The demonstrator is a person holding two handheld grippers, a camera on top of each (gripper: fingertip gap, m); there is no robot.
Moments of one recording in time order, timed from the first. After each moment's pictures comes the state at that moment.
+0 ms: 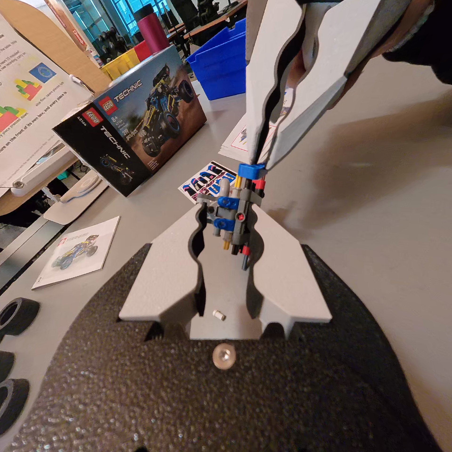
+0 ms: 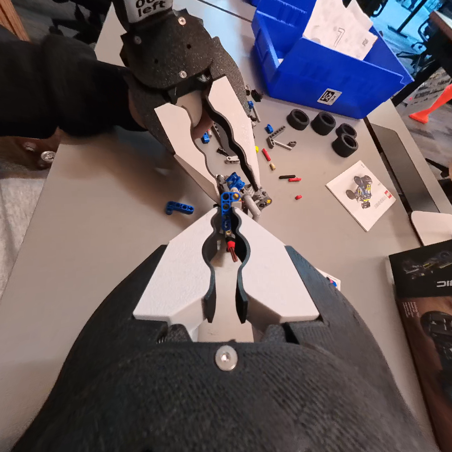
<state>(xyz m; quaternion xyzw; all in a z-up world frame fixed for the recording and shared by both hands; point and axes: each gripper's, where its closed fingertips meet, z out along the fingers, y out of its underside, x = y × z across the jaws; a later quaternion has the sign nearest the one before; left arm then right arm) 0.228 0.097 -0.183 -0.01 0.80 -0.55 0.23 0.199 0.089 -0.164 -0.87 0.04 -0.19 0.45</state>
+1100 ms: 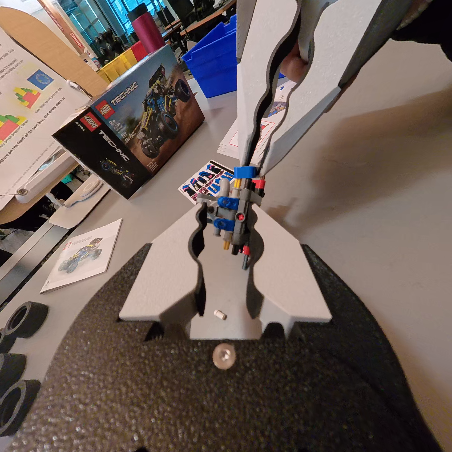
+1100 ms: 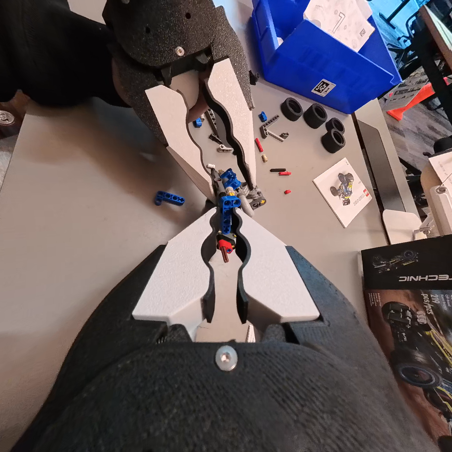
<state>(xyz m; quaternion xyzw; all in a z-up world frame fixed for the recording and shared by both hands) 0.225 0.096 -0.184 0.00 0.81 -0.54 0.24 0.202 0.090 -0.168 -0.89 0.02 -0.24 0.40</state>
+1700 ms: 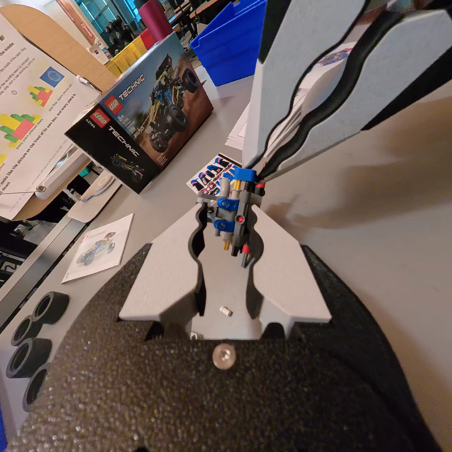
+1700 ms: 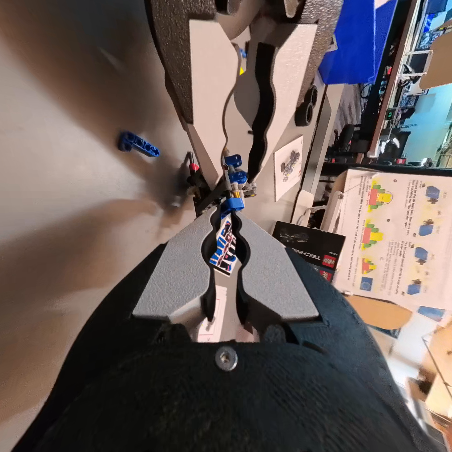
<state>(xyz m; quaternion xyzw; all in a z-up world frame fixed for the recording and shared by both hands) 0.230 0.097 -0.184 0.00 0.81 -0.51 0.27 0.209 0.089 -0.175 -0.90 -0.10 -0.42 0.12</state>
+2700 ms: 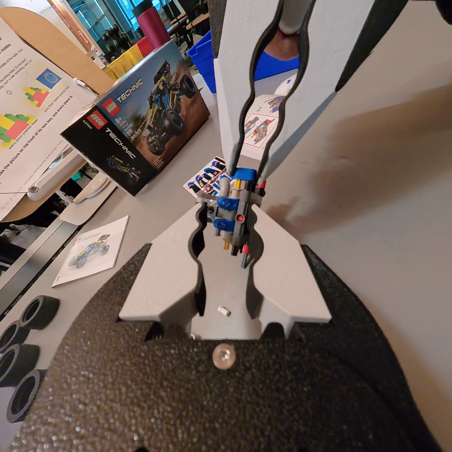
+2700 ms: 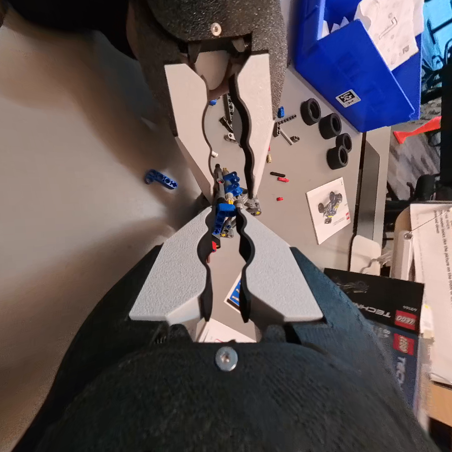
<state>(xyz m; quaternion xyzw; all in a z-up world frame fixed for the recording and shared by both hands) 0.228 0.099 -0.184 0.00 0.81 -0.53 0.25 0.209 0.098 -0.169 -0.91 -0.10 -0.26 0.29</state>
